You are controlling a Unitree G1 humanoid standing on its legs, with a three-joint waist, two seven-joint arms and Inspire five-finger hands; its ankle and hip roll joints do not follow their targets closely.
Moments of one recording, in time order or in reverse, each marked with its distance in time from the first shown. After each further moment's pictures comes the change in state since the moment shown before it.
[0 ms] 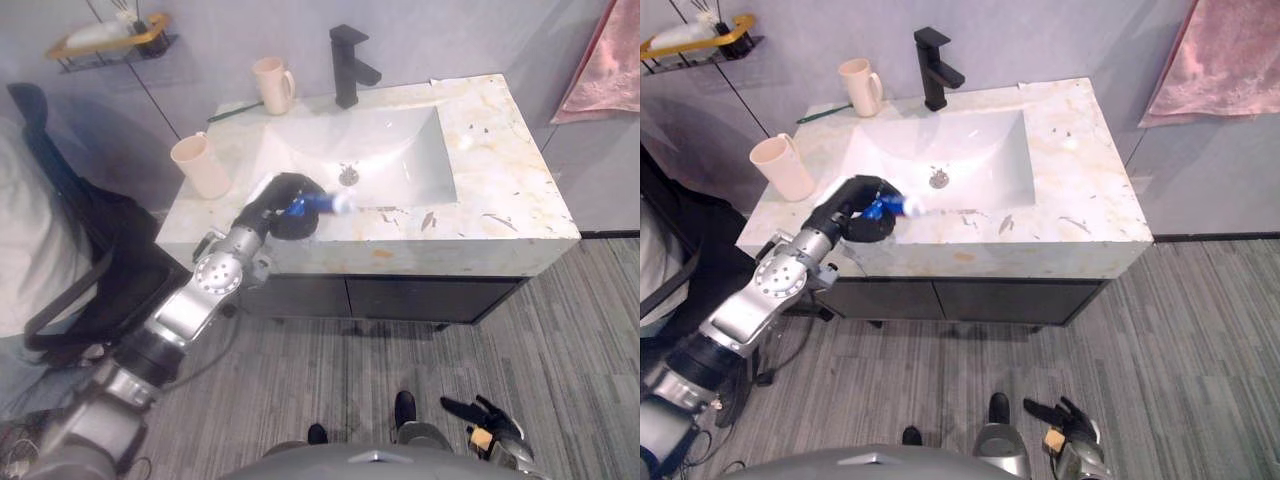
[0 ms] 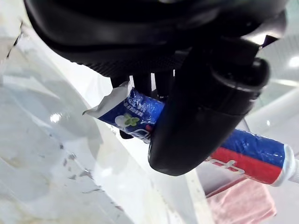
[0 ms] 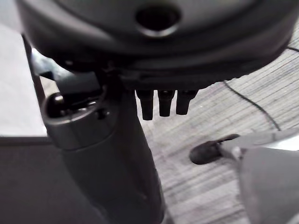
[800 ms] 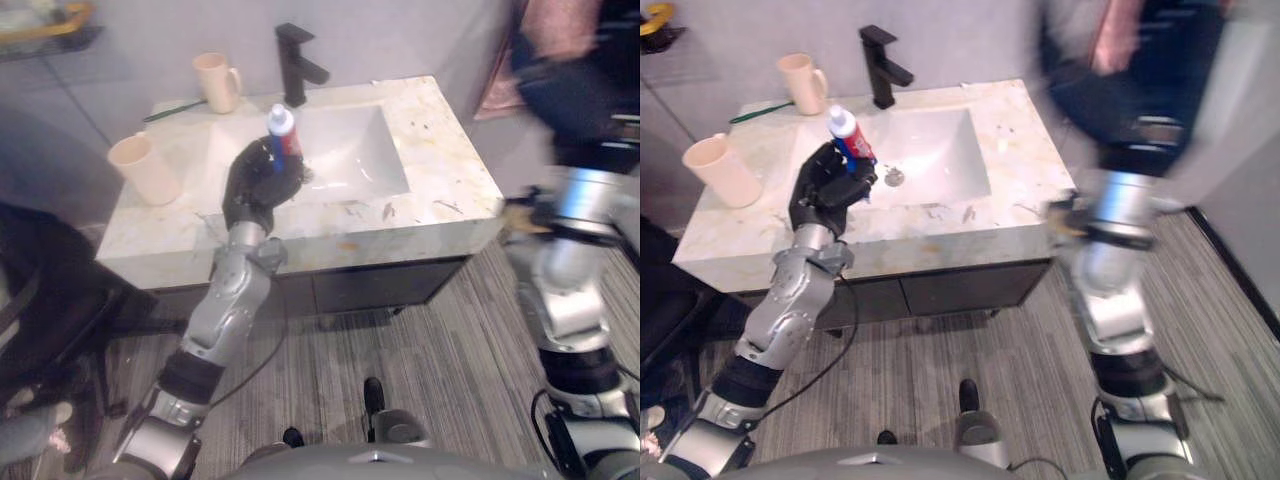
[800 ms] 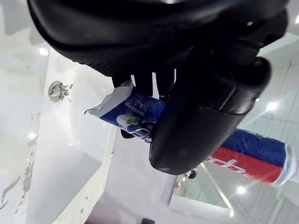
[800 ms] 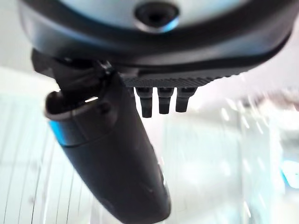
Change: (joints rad) left arm 0.071 -0.295 0.099 -0.126 -0.325 -0.111 0.354; right arm -0.459 -0.258 0.251 -1.453 -0.319 -0.172 -0.141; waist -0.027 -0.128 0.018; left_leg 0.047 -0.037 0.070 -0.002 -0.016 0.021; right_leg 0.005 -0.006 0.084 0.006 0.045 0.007
